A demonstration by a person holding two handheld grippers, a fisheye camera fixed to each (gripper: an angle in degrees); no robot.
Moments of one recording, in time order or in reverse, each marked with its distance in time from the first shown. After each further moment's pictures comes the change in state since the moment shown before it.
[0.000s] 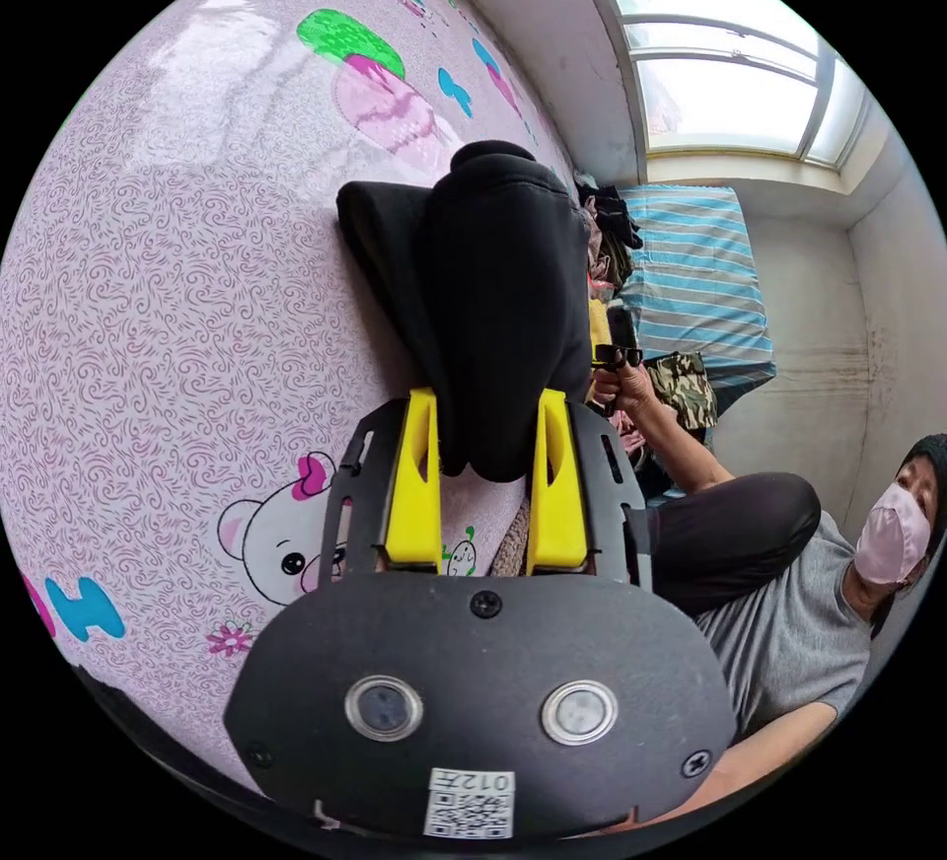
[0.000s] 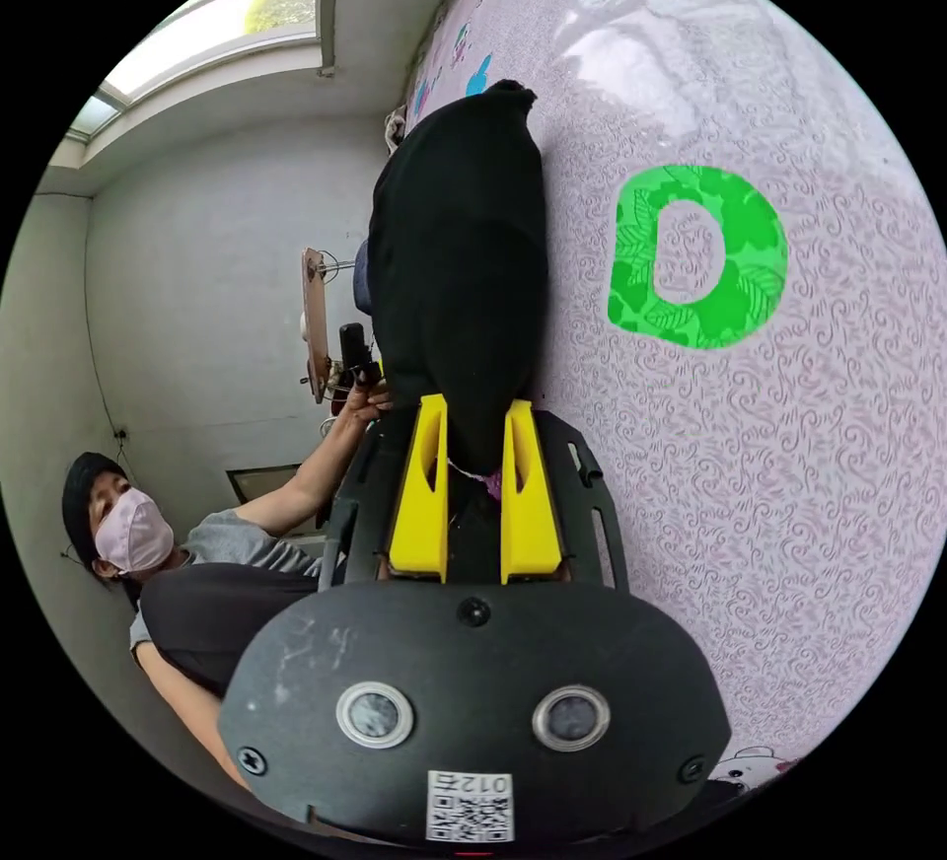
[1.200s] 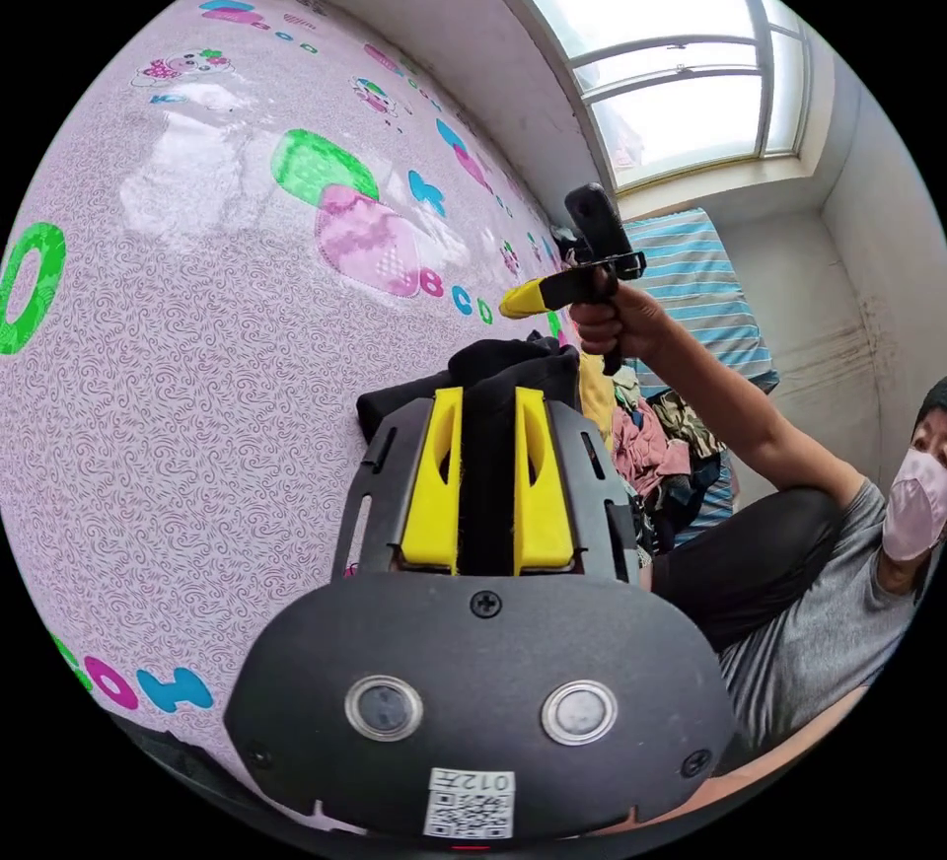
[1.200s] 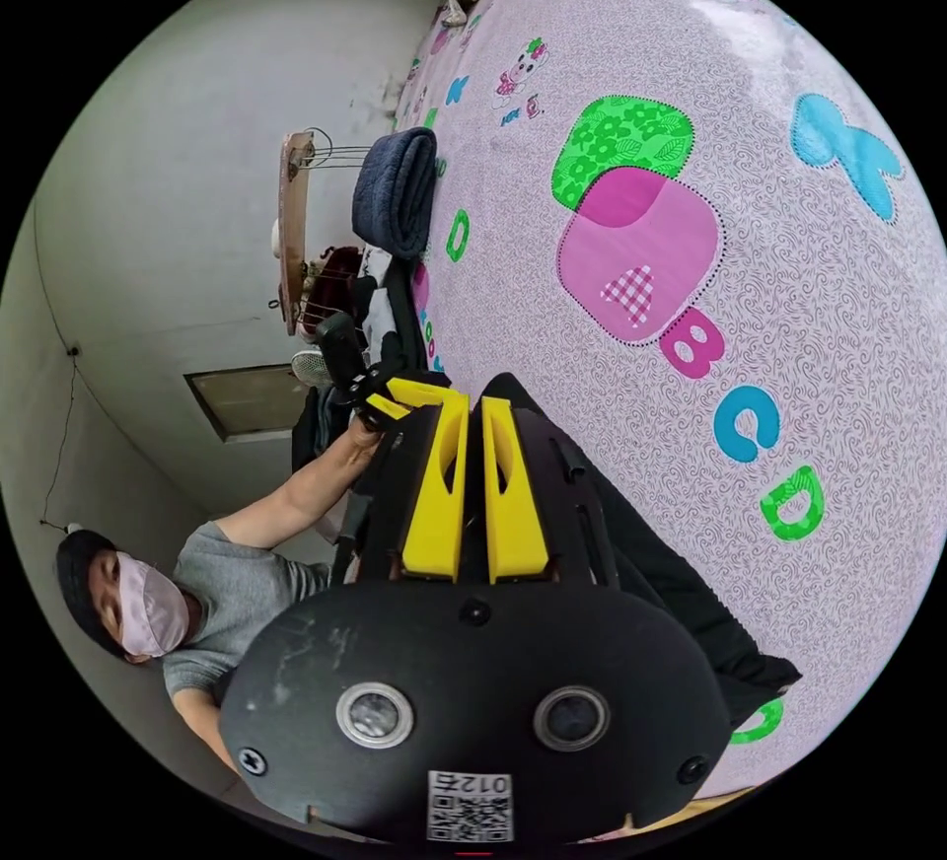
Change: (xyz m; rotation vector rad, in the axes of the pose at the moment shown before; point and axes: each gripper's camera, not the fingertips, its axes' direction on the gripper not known) left arm 0.018 -0.013 -0.058 0.208 -0.048 0.115; right arm -0.419 -0.248 0.589 -0.412 0.136 -0.202
